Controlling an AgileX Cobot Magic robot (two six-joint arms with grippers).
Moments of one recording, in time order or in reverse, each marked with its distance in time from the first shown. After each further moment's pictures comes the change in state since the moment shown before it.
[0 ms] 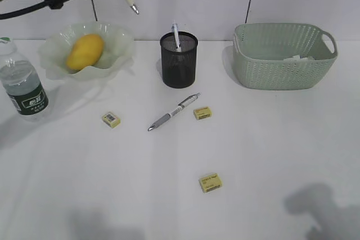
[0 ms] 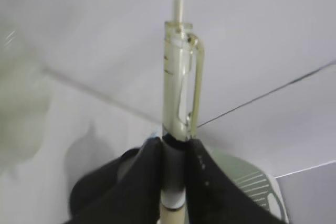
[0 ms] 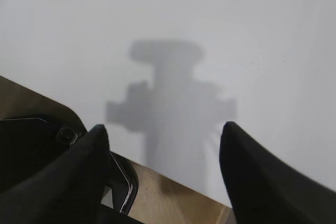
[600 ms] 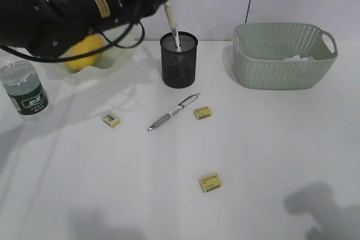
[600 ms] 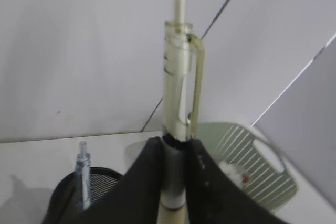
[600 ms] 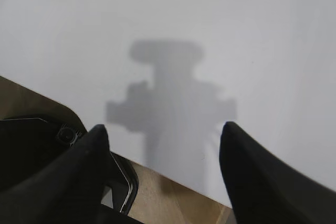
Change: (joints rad) left arm -0.035 0.255 0.000 0.268 -0.498 0.123; right arm 0.000 0.000 0.000 -0.001 0.000 0.000
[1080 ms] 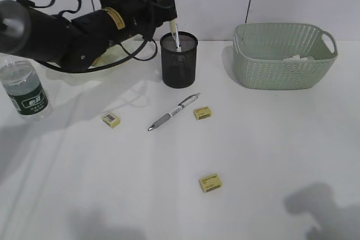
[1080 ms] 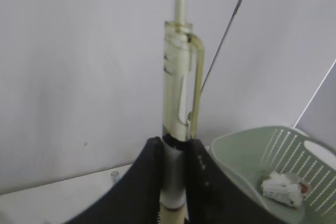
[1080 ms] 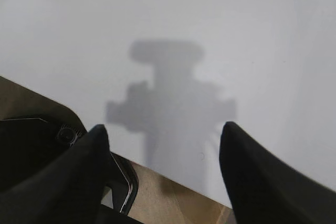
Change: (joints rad) left arm -0.001 0.165 -0.086 -0.147 -0.122 0.328; right arm 0.000 0.000 0.000 0.000 0.000 0.000
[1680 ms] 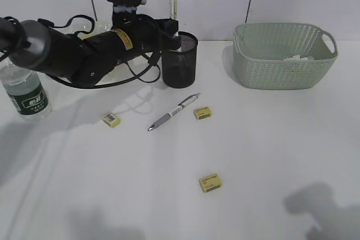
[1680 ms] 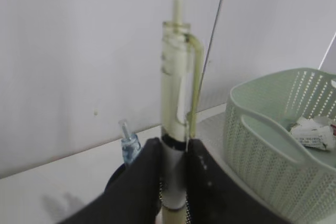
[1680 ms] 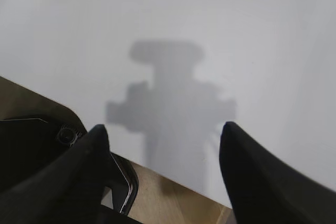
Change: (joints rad) left arm -0.004 0.104 -0.024 0.020 -0.009 0.175; right arm 0.000 0.000 0.000 0.000 -0.001 0.001
